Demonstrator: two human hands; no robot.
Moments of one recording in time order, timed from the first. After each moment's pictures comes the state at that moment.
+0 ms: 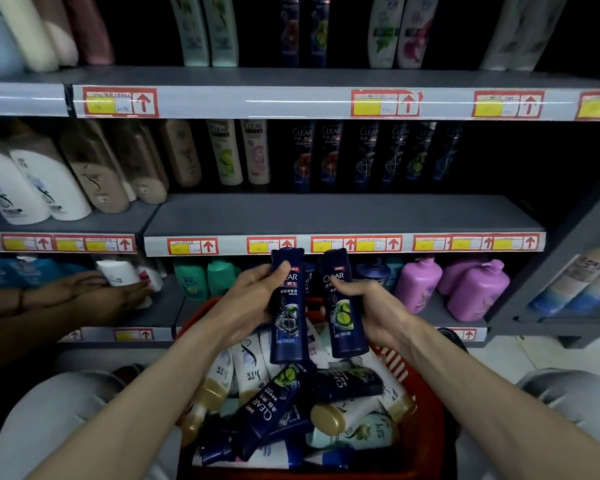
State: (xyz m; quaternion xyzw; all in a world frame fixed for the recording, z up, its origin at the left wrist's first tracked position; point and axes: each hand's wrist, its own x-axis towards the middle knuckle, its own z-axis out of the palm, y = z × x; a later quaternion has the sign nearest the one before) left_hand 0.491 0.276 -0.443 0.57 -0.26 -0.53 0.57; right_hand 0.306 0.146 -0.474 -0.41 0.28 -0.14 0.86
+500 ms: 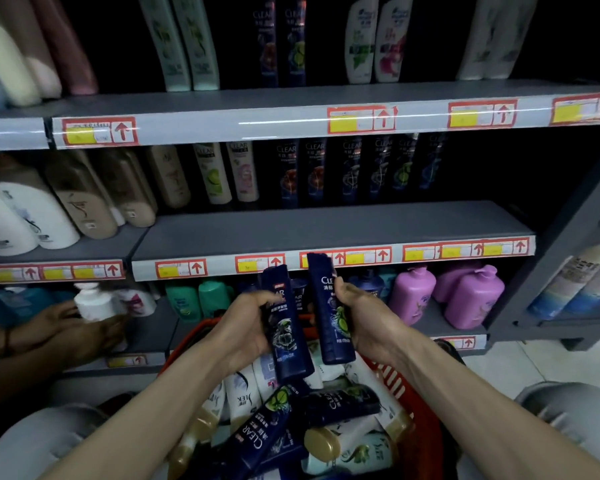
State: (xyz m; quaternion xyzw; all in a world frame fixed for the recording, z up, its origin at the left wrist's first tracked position) left_hand 0.471 0.270 -0.430 0.54 -0.16 -0.60 0.56; right_hand 0.301 0.147 -0.460 -0.39 0.33 -0.20 0.83
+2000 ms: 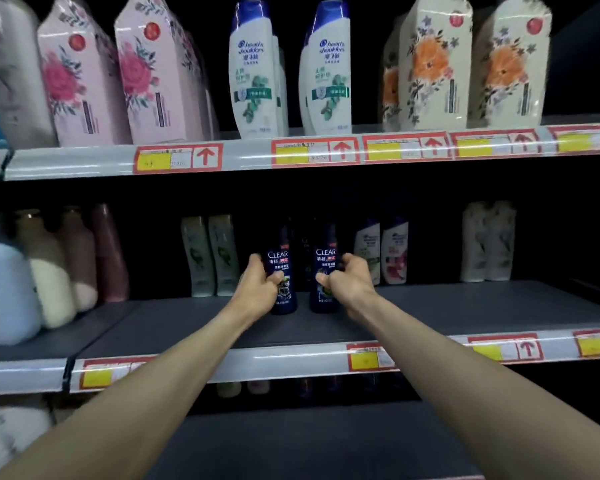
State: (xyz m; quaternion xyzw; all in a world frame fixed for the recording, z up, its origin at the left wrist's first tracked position) left_hand 0.630 0.047 -0.170 0.68 -0.48 -0.12 0.54; right_hand 0.478 -0.057 -0.167 -0.65 0.36 -0.44 0.49
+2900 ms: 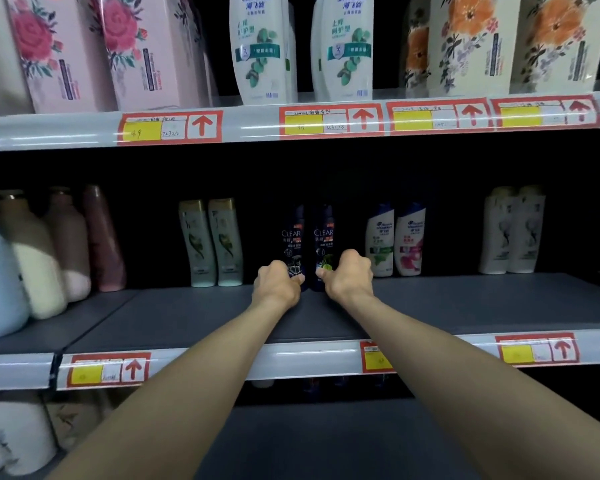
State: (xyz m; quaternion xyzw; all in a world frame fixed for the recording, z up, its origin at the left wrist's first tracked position) left_hand 0.621 0.000 -0.187 0.83 -0.40 -0.03 0.37; right_hand 0.507 -0.071 -0.182 -0.73 0.49 -0.39 0.25
